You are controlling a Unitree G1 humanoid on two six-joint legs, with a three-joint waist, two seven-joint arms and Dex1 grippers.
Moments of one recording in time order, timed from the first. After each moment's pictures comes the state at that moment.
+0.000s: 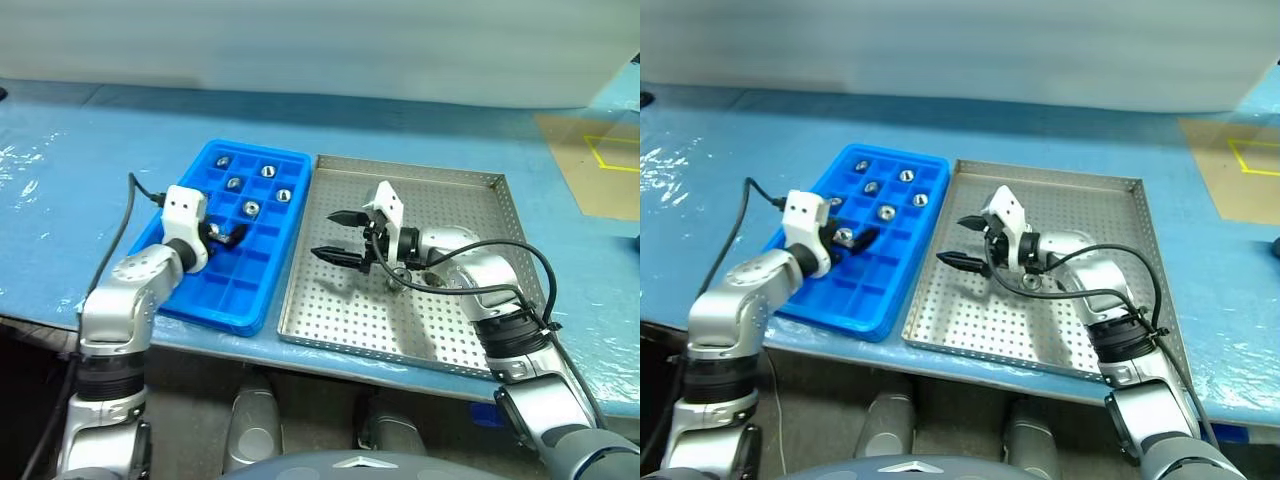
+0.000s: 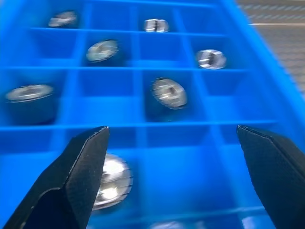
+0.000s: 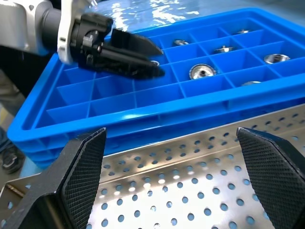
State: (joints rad) left arm -0.35 0.36 0.14 -0.18 -0.35 0.82 -0.40; right arm -0.53 -0.41 0.18 -0.03 0.36 0.53 0.90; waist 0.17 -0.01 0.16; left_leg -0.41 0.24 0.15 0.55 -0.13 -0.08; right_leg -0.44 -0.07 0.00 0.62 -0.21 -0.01
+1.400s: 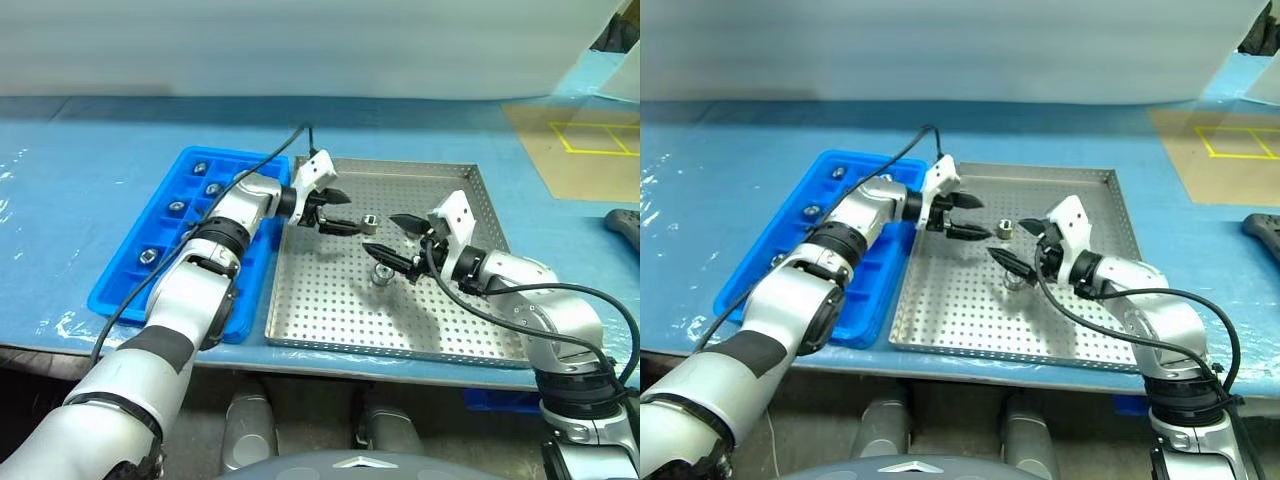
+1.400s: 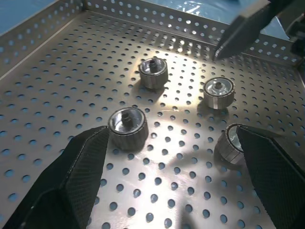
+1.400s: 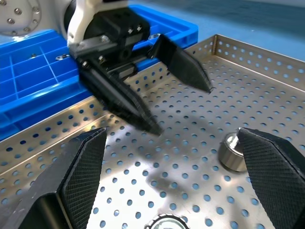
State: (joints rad) left arm -1.18 0.14 -0.20 1.16 -0.05 0.04 -1.24; right arm -0.25 -0.55 -0.07 -0.39 0.47 0.71 0.68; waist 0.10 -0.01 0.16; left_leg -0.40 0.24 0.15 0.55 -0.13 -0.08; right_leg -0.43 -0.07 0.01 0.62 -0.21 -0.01
